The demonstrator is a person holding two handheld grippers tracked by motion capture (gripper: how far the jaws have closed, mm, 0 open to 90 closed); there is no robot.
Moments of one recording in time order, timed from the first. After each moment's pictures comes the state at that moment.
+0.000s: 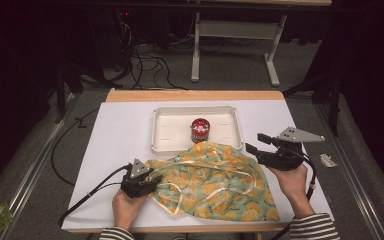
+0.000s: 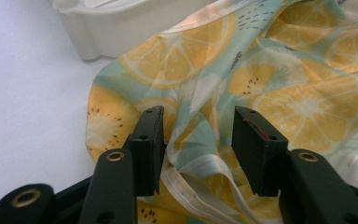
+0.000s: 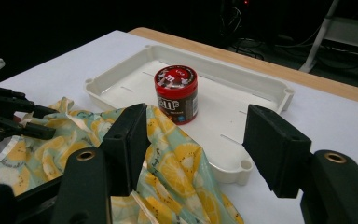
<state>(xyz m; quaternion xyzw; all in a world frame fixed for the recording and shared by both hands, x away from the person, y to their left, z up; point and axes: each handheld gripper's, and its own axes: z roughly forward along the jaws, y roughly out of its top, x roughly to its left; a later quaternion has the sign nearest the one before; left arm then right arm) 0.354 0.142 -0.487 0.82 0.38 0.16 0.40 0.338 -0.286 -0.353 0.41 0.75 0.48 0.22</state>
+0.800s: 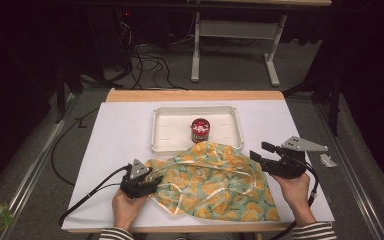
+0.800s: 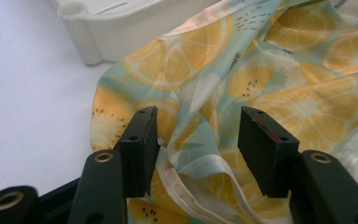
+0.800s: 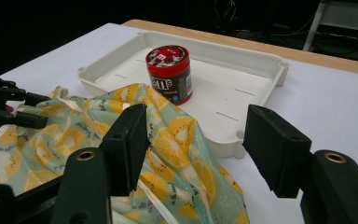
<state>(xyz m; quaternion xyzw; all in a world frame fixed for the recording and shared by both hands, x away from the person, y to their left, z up) 0.351 0.142 -0.486 0.82 0.38 0.17 0.40 0.327 -0.299 -0.377 0.44 0.73 0.48 0.20</state>
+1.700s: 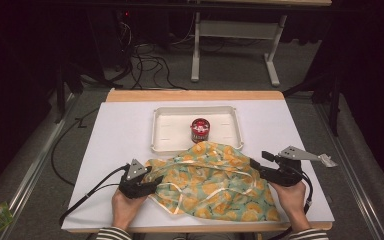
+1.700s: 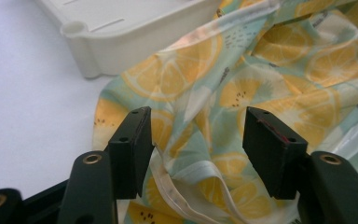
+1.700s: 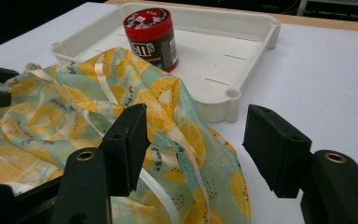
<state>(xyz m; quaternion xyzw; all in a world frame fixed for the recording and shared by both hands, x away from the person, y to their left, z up) 0.349 0.147 -0.479 0.81 0.37 0.16 0.43 0.324 -0.304 -0.416 0.47 0.73 0.46 0.20</state>
